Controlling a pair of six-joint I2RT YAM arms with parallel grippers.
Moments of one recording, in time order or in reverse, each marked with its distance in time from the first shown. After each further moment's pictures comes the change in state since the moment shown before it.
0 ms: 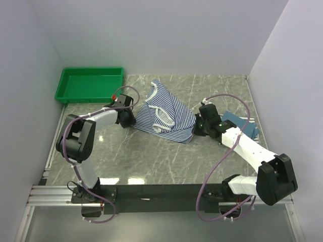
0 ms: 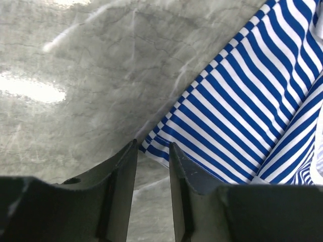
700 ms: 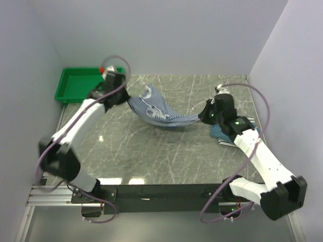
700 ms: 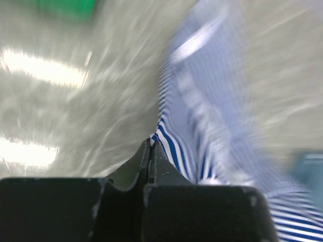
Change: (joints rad) left arm -0.016 -0.203 0.245 -0.235 -0.105 0.031; right arm -0.071 -0.138 0.131 -0.090 -0.016 -0.011
